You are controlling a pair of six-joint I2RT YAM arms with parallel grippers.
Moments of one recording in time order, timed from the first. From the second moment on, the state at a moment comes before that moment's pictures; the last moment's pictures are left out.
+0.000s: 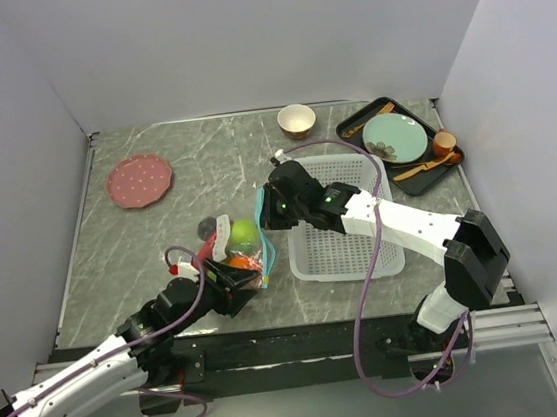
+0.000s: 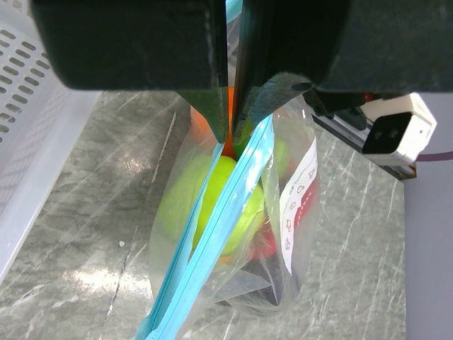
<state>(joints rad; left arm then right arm) -0.92 0.49 0.17 -0.05 -0.08 -1.71 0.84 1.55 1.22 -0.38 0.01 0.80</state>
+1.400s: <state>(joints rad) -0.92 0.43 0.15 -0.09 -0.22 -1.78 0.84 1.55 1.22 -0.38 -0.01 0.80</state>
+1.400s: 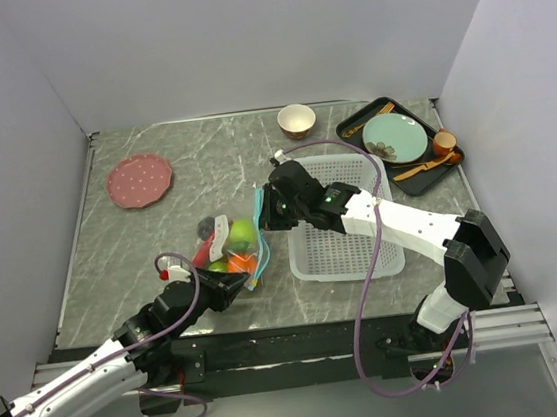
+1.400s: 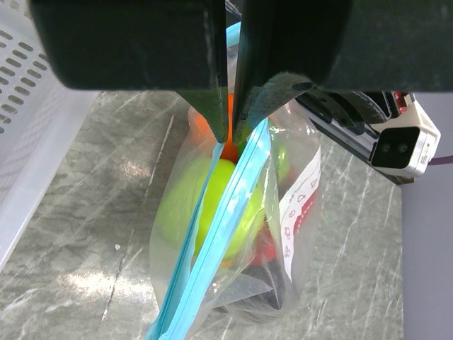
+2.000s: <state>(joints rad) -0.92 0.40 0.15 -0.09 -0.25 -1.78 0.82 1.18 1.04 -0.46 0.05 0.83</state>
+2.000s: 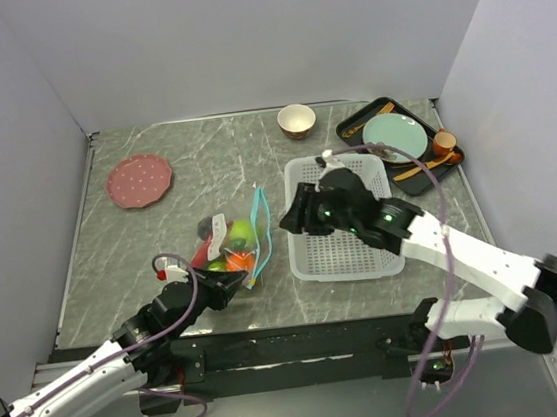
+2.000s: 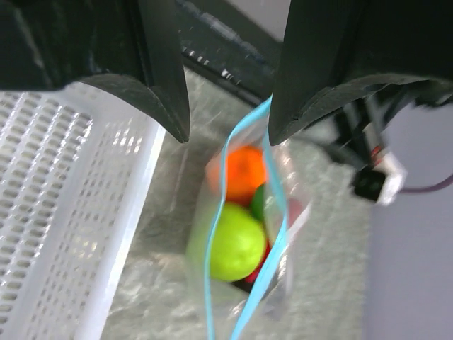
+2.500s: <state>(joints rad) -0.92 0.44 0.17 -0.09 -0.27 -1.76 0.99 1.21 0.82 -0.25 -0.20 0.98</state>
